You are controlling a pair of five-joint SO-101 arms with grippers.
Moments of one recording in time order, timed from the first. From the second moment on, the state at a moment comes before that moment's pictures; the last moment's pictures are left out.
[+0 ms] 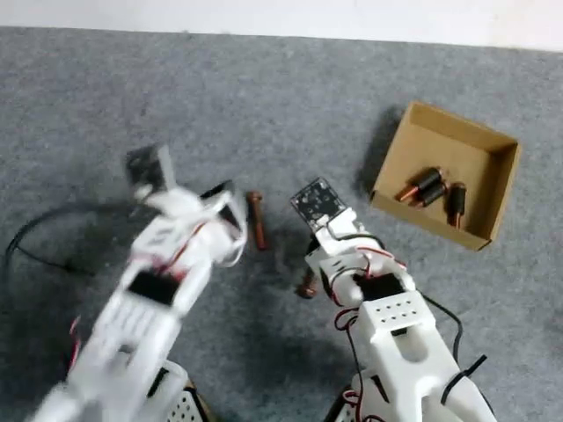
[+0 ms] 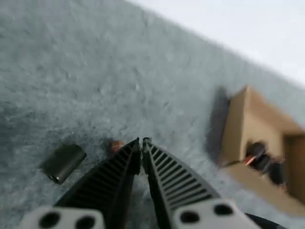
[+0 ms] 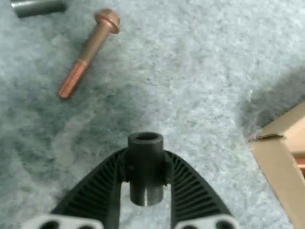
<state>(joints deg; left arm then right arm) 14.5 -52.3 66.2 22.5 38.3 -21.2 -42.5 71.9 25.2 26.0</state>
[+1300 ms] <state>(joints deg) 16.0 2.7 26.8 40.5 33.0 -19.1 -42.5 75.9 17.8 26.0</state>
